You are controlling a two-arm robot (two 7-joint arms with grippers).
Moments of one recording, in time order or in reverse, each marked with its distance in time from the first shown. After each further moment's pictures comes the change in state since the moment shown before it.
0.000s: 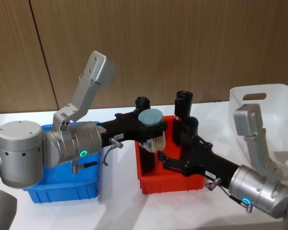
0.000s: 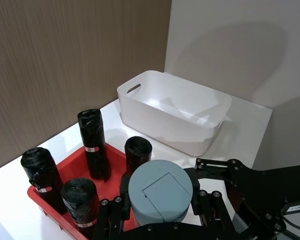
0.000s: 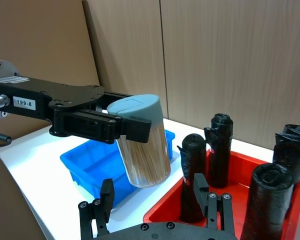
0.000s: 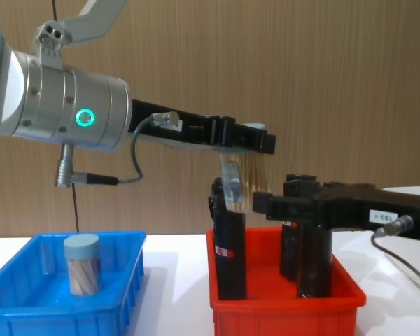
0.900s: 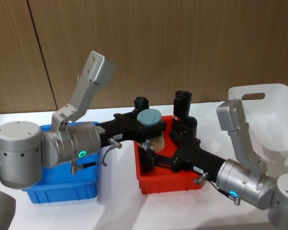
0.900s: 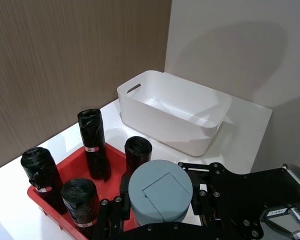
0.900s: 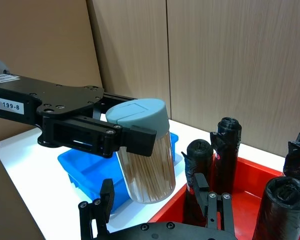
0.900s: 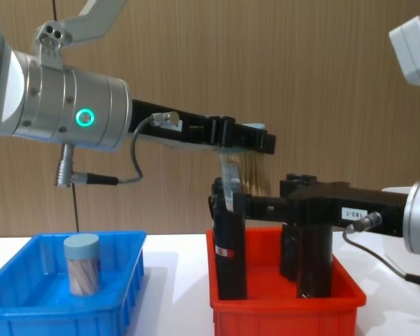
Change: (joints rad) left arm 0.000 0.000 0.000 0.000 0.000 0.000 0.000; right arm 0.068 -0.039 -0.028 0.079 -0.042 -0.006 0.016
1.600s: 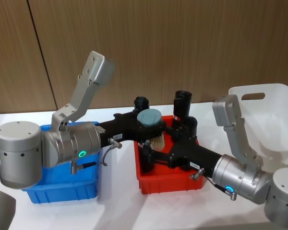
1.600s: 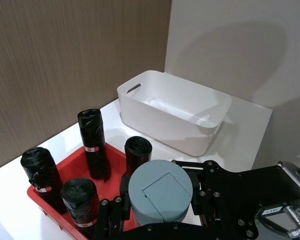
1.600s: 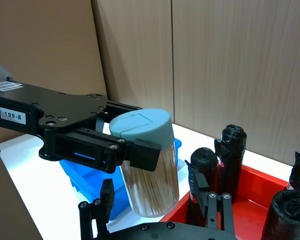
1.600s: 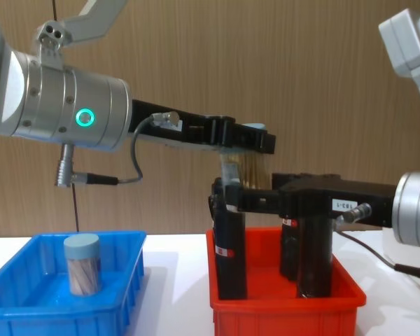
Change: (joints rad) left arm 0.000 0.000 0.000 0.000 0.000 0.000 0.000; right arm 0.033 -0.011 -0.010 0.025 -0.006 -0.005 0.014
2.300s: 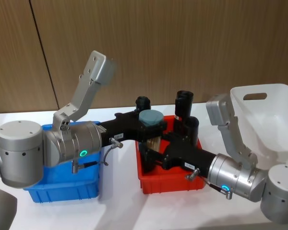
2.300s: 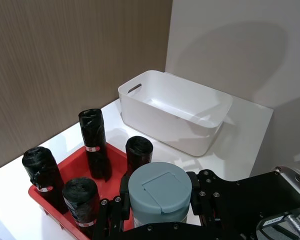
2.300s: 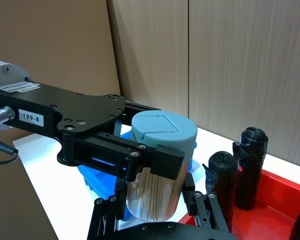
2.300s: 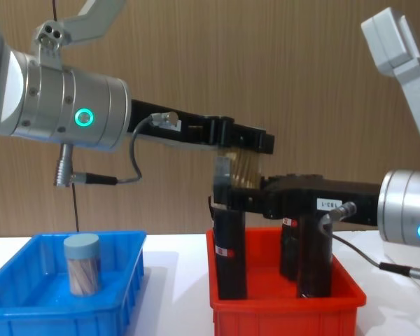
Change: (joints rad) left arm 0.000 0.000 -0.001 0.000 0.001 0.000 0.001; right arm 0.028 -0.014 -0.017 0.025 0.000 0.012 0.051
